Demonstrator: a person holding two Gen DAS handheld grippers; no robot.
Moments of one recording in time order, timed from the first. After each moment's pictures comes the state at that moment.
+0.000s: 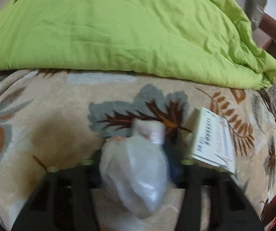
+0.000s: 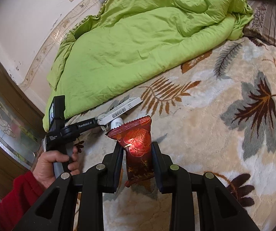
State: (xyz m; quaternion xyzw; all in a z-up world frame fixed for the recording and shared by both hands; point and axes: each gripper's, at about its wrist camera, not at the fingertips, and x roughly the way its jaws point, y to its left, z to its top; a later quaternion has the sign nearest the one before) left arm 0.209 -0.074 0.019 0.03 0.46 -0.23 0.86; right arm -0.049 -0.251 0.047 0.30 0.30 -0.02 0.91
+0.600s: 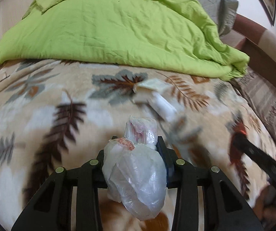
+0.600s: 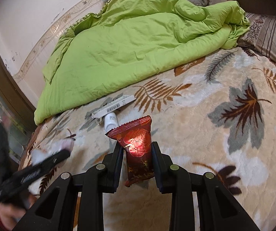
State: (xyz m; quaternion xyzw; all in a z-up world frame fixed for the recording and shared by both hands) left arm 0.042 -0.025 0.067 0.01 0.42 -0.26 0.87; right arm -0.070 -0.237 0.053 0.26 0.31 -0.05 0.91
